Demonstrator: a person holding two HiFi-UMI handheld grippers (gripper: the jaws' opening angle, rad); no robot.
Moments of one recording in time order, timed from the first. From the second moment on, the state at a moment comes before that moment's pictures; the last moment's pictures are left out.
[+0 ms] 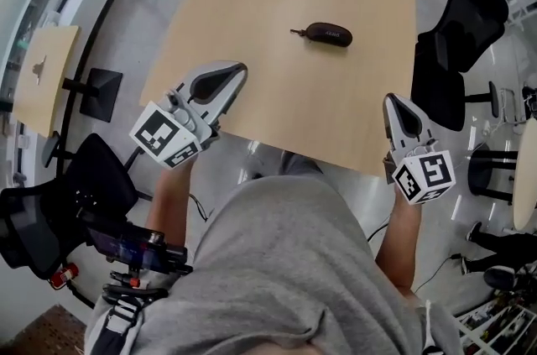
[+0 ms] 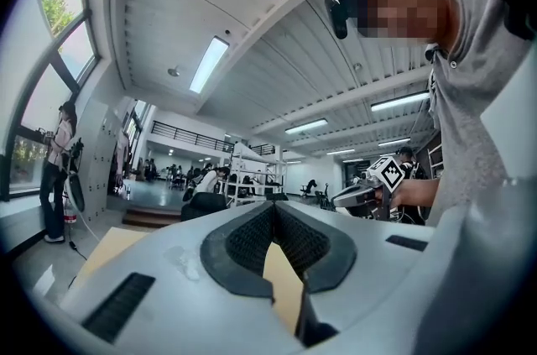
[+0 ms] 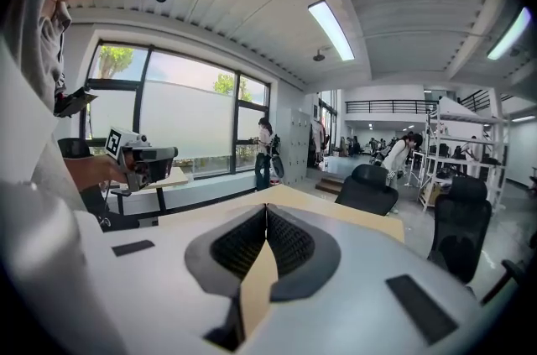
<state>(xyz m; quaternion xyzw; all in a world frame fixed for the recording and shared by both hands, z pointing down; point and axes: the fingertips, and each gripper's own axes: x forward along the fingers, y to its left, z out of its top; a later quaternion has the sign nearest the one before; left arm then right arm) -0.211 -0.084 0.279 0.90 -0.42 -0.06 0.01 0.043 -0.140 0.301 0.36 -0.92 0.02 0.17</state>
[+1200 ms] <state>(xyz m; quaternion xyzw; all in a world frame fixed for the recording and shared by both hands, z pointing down) -0.062 -0.445 0.556 0.93 -0.28 0.20 0.11 0.080 -0.391 0.449 0.31 -0.91 0.14 0.25</state>
